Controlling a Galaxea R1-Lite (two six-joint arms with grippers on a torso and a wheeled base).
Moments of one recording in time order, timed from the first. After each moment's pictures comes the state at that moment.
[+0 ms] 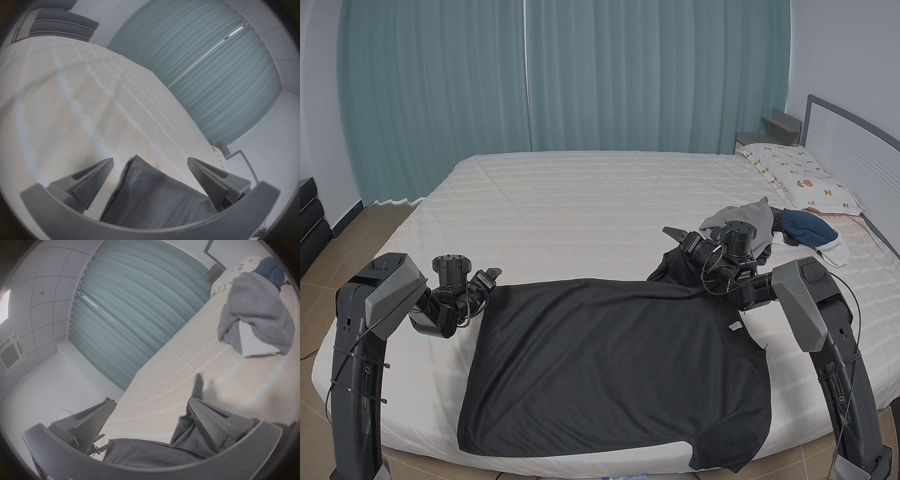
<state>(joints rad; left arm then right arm) -0.03 2.60 -1.39 -0.79 -0.04 -0.86 0.19 2.81 -2.00 -0.76 0.32 0.79</state>
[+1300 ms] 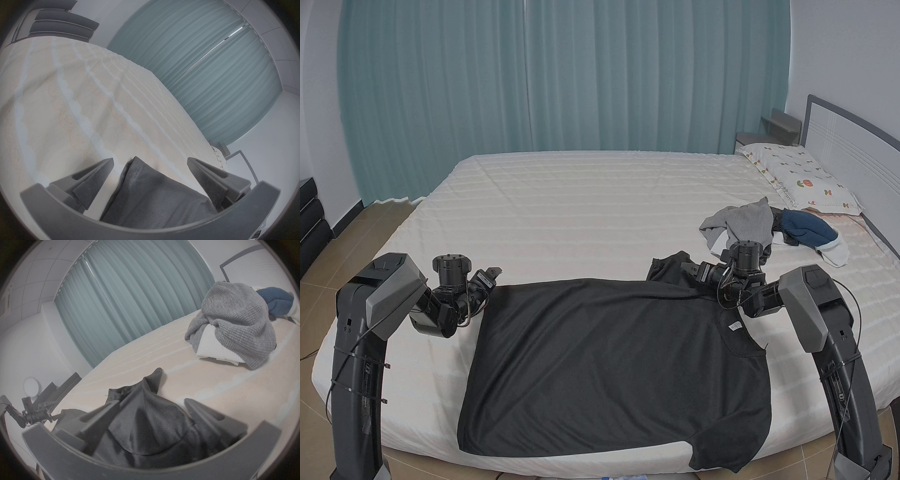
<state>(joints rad) -0.03 2.61 -1.40 -0.79 -0.04 -0.86 0.12 2.87 -2.00 -0.57 0.24 0.38</state>
